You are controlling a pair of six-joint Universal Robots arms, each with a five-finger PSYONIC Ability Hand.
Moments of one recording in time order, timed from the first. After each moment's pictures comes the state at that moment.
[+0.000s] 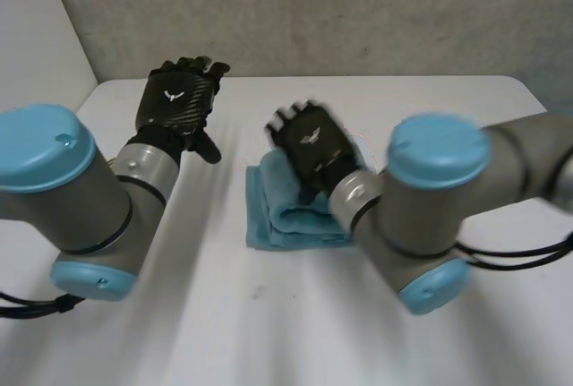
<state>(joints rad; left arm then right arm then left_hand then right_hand) 4.22 -1.94 -1.53 3.56 -1.60 3.33 2.25 -0.98 1.25 -0.20 1.47 2.71 0.20 0.20 0.22 0.21 0.05 0.21 0.22 0.21 0.23 0.06</state>
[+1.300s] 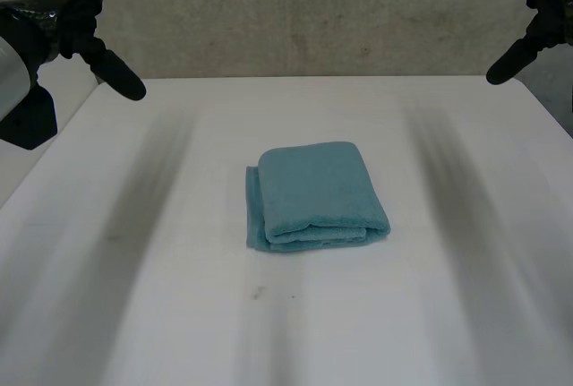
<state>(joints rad) 4.37 -1.60 -1.22 2.83 -1.54 3.13 1.79 -1.45 1.20 0.21 1.52 3.04 0.20 0.20 0.22 0.21 0.05 0.21 0.22 0.21 0.23 0.06</state>
